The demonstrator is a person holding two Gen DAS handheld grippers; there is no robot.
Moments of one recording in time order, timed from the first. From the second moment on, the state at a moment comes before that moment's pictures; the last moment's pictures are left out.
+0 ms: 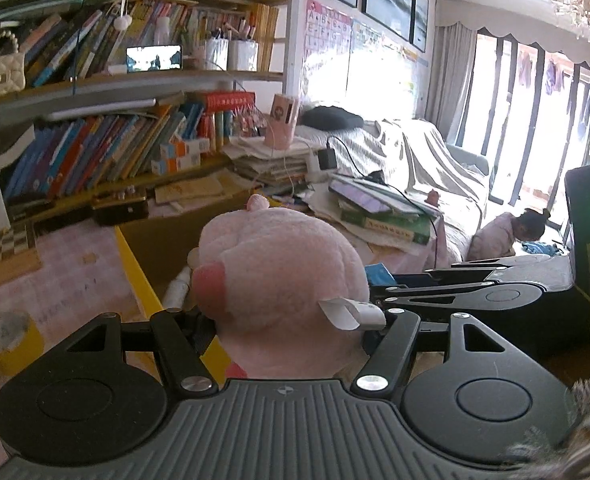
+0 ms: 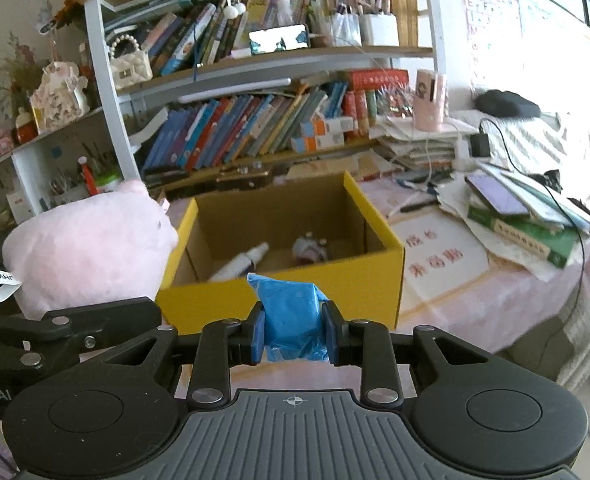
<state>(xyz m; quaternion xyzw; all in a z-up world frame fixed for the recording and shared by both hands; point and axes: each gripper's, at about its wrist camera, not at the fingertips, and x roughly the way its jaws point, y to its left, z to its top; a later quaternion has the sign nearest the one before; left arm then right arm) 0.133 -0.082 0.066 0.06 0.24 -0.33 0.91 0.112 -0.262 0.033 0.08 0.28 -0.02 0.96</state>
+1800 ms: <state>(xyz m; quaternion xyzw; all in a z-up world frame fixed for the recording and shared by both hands) 0.341 -0.174 -0.015 0.25 0.37 -0.32 0.83 0.348 -0.265 -0.056 -0.20 0.55 0.21 0.78</state>
